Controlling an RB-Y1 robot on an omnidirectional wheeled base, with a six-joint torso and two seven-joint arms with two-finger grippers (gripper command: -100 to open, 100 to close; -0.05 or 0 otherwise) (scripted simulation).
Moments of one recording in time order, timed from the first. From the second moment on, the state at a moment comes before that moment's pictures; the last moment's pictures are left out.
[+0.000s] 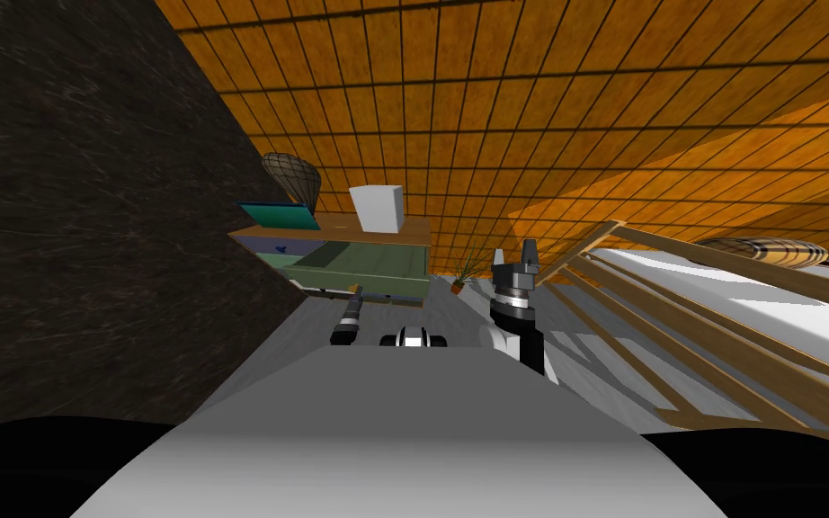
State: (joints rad) left arm 0.47 0.08 -0.01 -1.65 -0.08 -0.51 -0.20; right arm 0.49 -0.04 -0.01 -2.32 -0.12 -0.49 0.08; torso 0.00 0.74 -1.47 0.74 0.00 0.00
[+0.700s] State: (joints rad) left arm 0.54 0.10 -0.02 -1.77 -0.08 -0.44 -0.19; right arm 0.49 -0.04 -0.01 -2.32 -0.12 -0.49 0.08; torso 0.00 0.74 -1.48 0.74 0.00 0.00
